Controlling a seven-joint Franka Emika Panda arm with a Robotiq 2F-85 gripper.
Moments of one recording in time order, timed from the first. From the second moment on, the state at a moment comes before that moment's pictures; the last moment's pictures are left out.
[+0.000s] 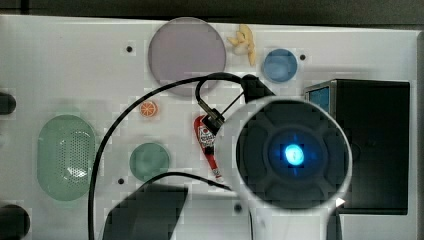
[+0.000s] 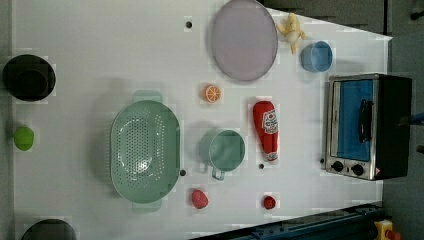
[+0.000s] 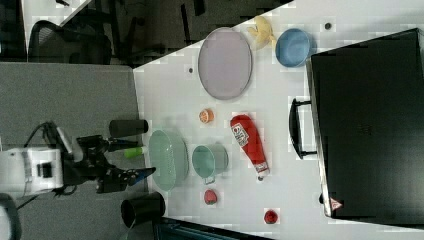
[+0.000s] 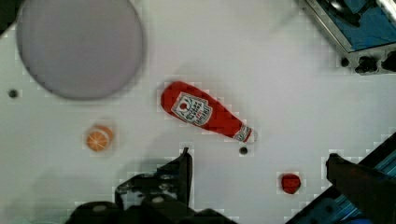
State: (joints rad) arm -0.10 -0.24 0.04 -1.92 0.01 0.06 -0.10
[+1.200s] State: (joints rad) arm -0.09 0.13 0.07 -2.24 0.01 0.60 -0.78
